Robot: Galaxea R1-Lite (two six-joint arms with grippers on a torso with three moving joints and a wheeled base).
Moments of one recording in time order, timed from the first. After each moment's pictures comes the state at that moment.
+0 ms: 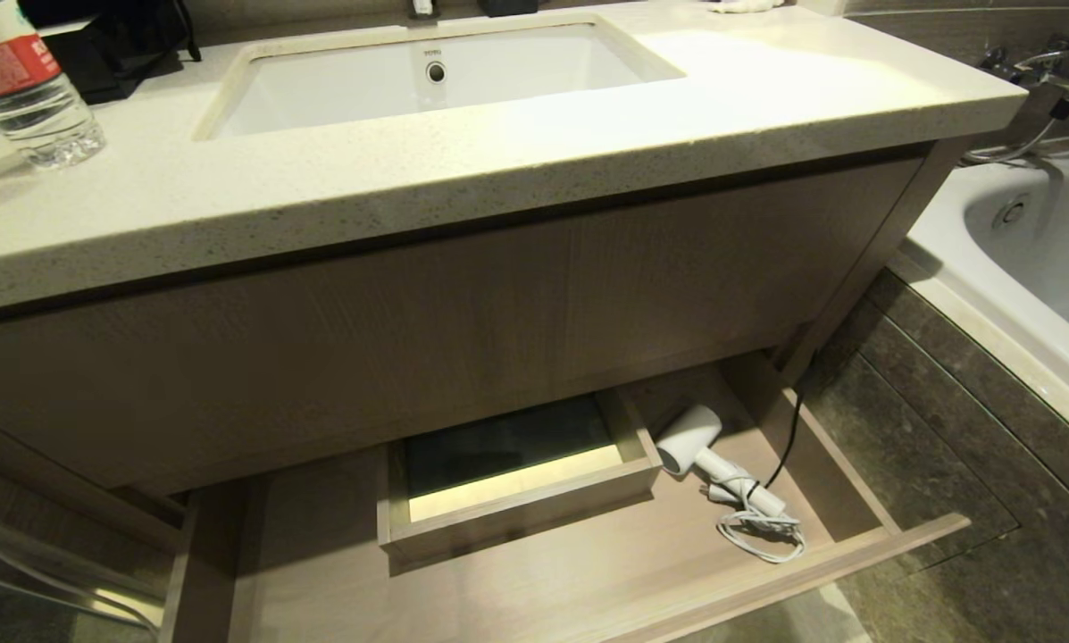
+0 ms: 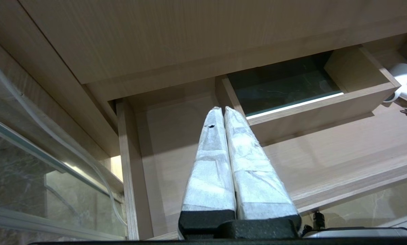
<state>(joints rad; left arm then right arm) 0.00 0.00 0.00 0.00 0.00 0.00 0.09 0.91 -0.62 0.14 -0.38 -0.42</state>
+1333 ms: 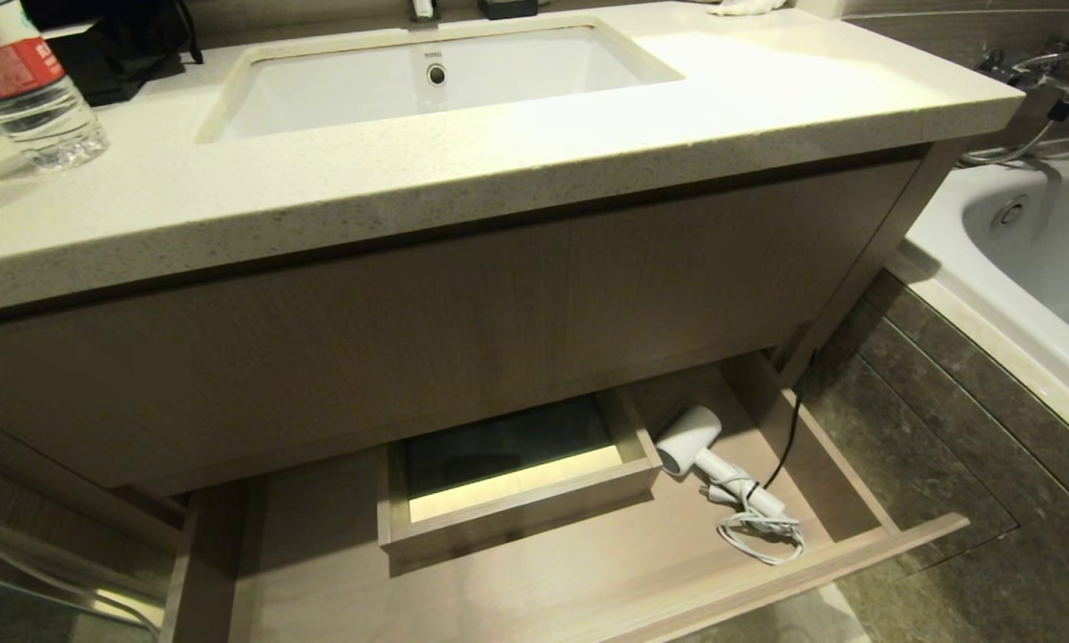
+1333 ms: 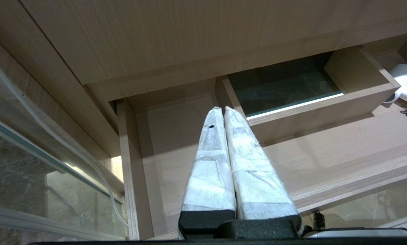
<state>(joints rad) 0.00 0.00 0.00 0.00 0.00 0.00 0.00 0.01 -0.01 0.01 -0.01 0.03</state>
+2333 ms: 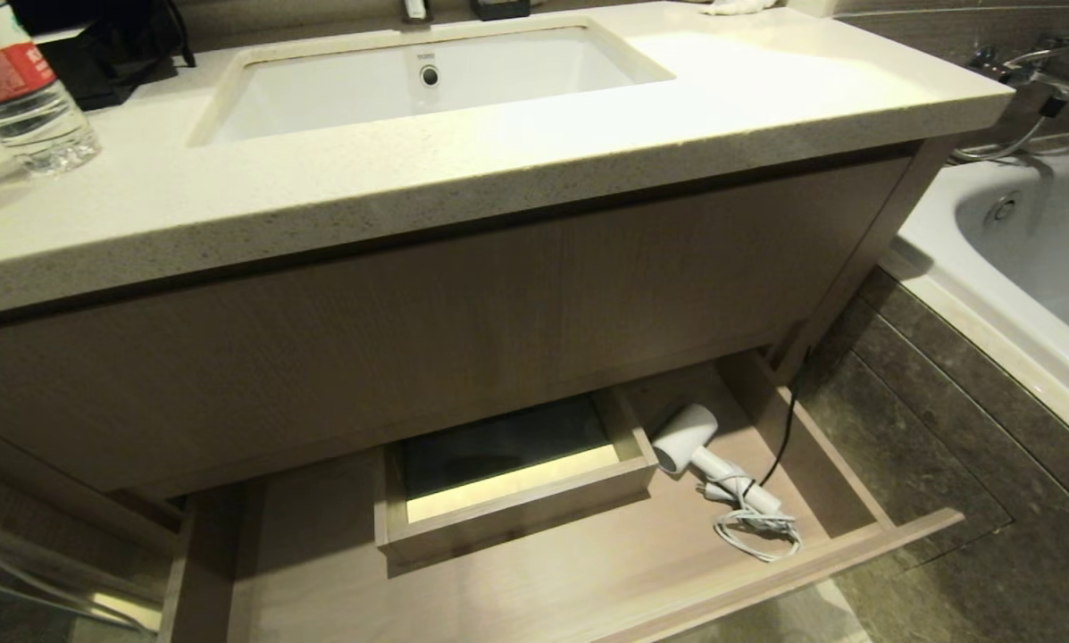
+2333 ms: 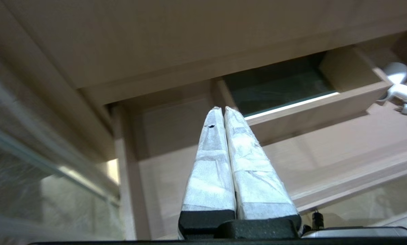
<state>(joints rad) 0.00 0.00 0.00 0.00 0.00 0.00 0.00 0.00 0.00 0.00 -0.02 0.06</state>
